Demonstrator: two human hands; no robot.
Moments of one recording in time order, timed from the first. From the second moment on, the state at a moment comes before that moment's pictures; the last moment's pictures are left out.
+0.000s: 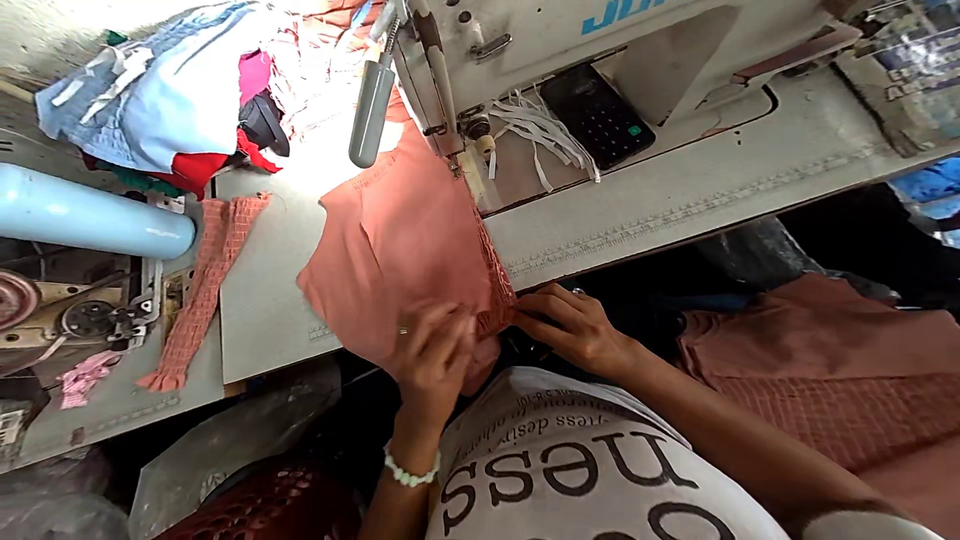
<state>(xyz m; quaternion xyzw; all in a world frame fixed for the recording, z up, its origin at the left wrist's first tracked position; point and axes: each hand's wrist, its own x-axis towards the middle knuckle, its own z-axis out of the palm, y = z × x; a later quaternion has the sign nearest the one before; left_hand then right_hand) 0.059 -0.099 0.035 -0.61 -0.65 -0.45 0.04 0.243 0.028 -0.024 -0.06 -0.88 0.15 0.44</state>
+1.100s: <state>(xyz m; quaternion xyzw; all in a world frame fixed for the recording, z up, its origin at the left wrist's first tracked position) 0.068 -0.064 0.003 -0.68 -0.70 -0.22 0.00 0.236 0.007 -0.024 -0.15 -0.91 0.16 0.36</state>
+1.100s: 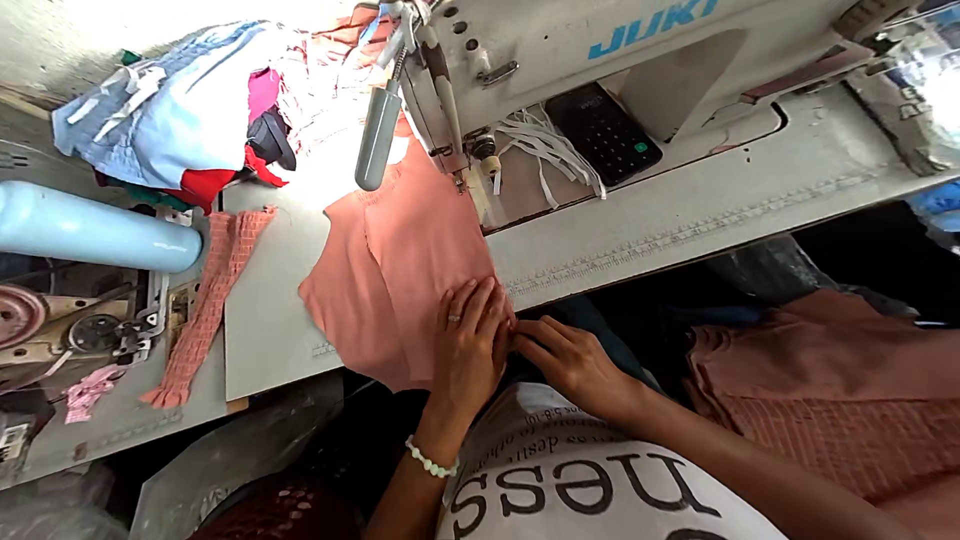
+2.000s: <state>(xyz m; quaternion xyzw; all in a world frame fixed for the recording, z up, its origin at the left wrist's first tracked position) -0.030 0.040 0.003 -0.70 -0.68 -0.20 0.01 0.156 0.105 -0.009 -0.18 -0.92 0.11 0.32</state>
